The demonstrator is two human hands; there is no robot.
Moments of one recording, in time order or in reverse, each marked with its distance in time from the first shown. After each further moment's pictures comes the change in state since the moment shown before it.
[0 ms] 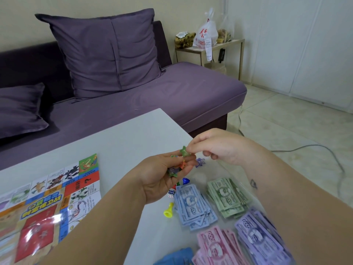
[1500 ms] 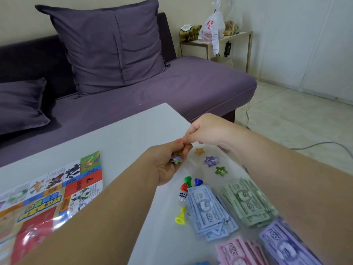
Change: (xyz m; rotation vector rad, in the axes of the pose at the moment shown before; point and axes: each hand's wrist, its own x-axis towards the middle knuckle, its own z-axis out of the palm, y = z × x) left_hand 0.048 0.015 -0.012 -0.114 0.194 0.072; right_hand 0.045 -0.025 0.020 -0.335 0.096 -0.063
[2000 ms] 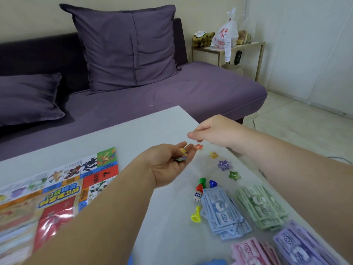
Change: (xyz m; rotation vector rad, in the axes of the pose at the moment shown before) left_hand -0.028 0.020 -0.026 -0.140 -0.086 -0.075; right_hand -0.001 -0.018 0.004 0.044 0.063 -0.038
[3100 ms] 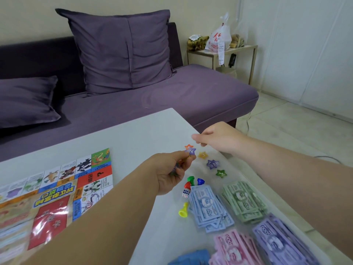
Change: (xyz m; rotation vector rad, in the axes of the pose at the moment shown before) left_hand -0.005 -0.025 0.012 0.255 0.098 -0.030; right_hand -0.018 0.022 -0.012 -0.024 0.051 0.083
